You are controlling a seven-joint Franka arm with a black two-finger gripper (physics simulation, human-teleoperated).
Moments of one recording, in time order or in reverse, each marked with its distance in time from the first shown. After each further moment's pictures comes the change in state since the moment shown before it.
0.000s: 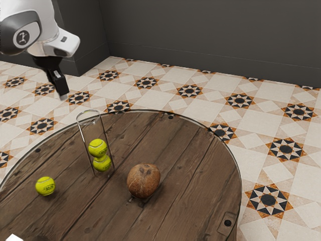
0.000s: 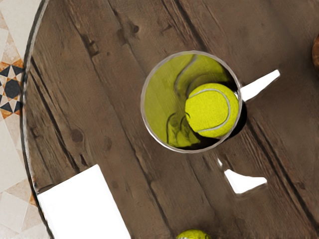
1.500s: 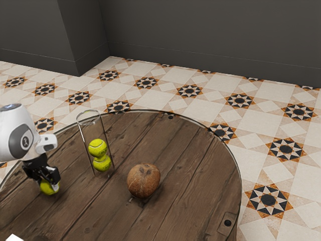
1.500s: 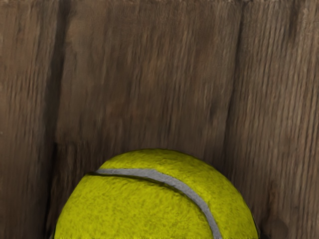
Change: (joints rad) arm 0.075 0.324 0.318 -0.578 -0.350 0.672 -0.075
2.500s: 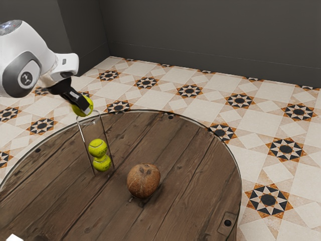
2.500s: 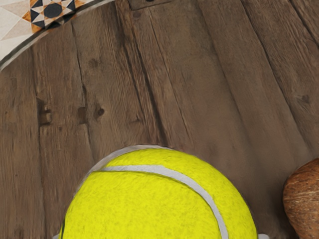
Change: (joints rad) arm -0.177 -0.350 -0.154 0.269 0.090 -0.145 -0.043
